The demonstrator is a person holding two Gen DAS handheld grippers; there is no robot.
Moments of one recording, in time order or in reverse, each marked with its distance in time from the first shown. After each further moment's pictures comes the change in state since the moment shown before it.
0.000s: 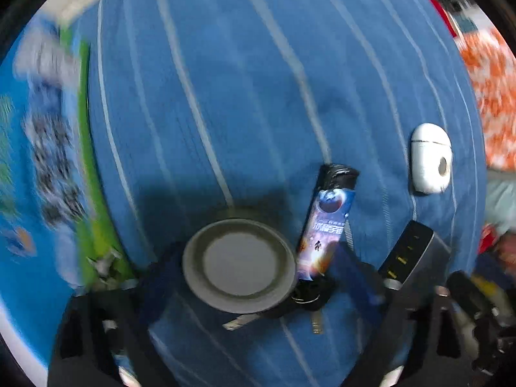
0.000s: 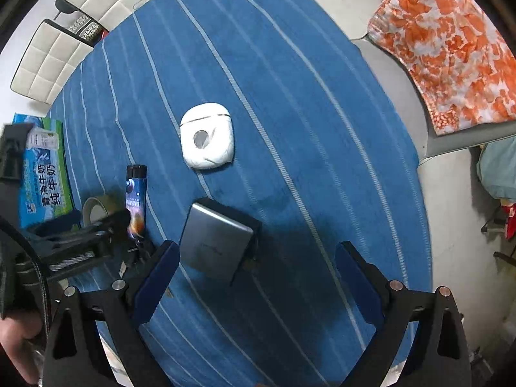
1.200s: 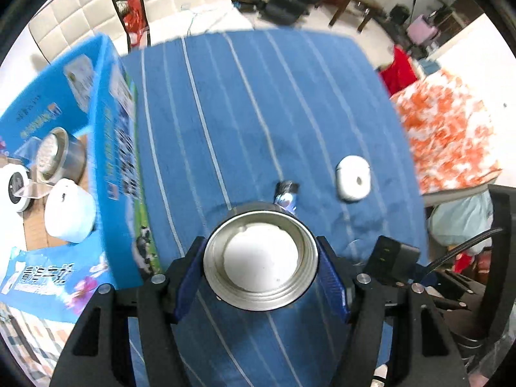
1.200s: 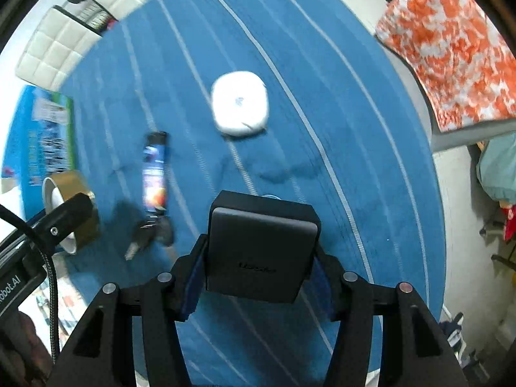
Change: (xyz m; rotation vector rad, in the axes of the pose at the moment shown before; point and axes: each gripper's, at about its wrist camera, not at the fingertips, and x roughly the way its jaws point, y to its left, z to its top) left arm -0.114 0.015 -0.070 0.029 -0.302 -0.128; right arm -0.026 0.043 -0.044 -0.071 -0.041 -0.008
